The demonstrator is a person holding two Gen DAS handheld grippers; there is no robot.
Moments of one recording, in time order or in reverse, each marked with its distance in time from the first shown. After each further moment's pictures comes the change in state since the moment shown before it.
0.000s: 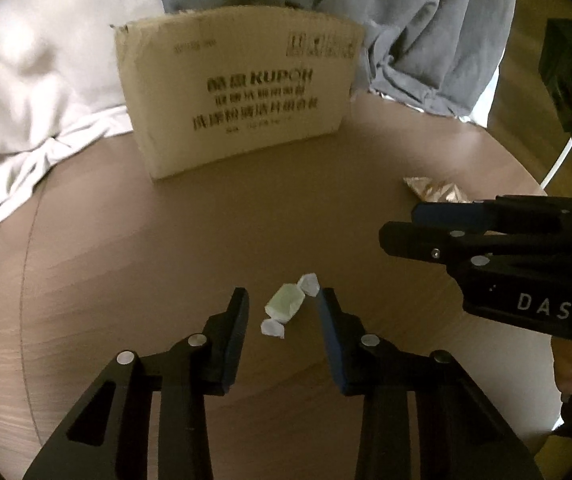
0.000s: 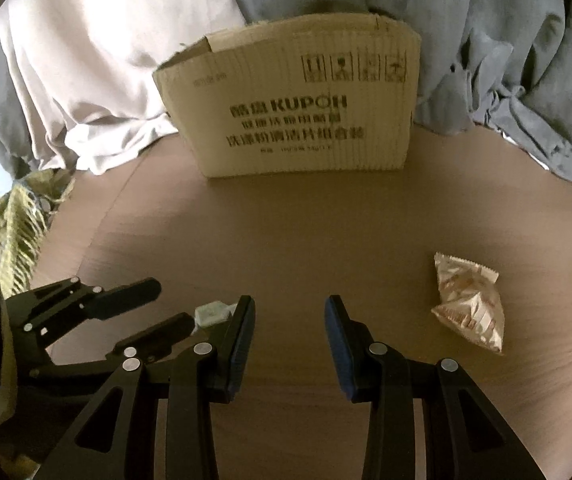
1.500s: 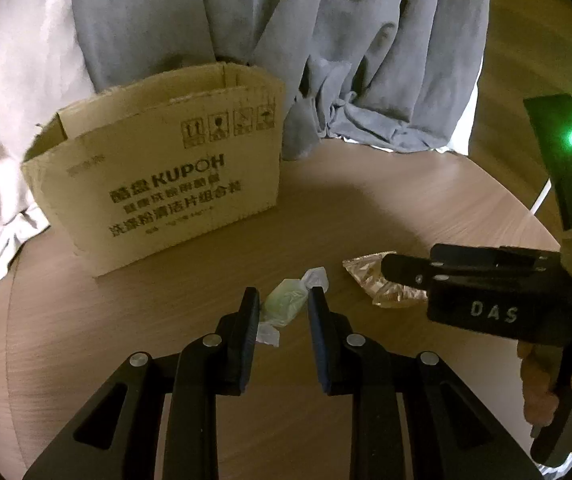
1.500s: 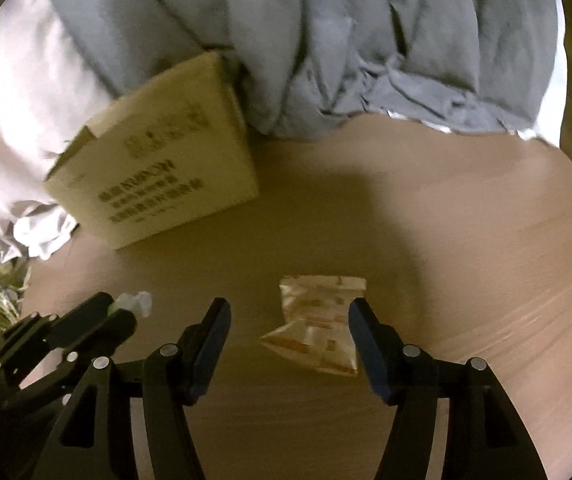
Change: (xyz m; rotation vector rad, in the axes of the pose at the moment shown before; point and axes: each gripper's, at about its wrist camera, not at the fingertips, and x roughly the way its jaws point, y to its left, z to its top) left arm 0.009 -0.073 0.071 0.056 -0.110 -0.005; right arm -0.028 -0.110 0.008 0.283 -0.074 -0.116
